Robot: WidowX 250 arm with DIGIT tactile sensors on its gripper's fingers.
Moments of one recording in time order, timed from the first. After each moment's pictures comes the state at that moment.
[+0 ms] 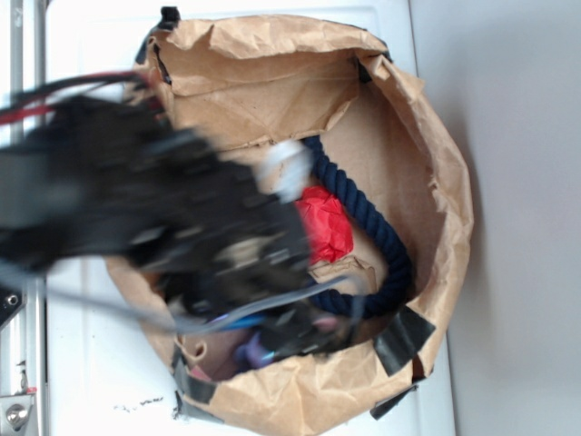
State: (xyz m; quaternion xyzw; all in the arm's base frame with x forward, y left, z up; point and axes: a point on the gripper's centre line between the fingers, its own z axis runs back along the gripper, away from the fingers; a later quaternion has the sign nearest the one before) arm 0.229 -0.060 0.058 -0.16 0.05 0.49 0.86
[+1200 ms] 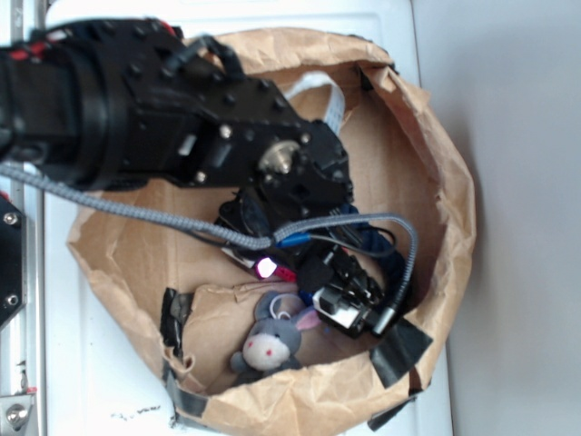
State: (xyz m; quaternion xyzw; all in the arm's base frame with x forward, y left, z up) arm 0.274 -0.047 0.062 -0.21 0.00 0.40 0.89
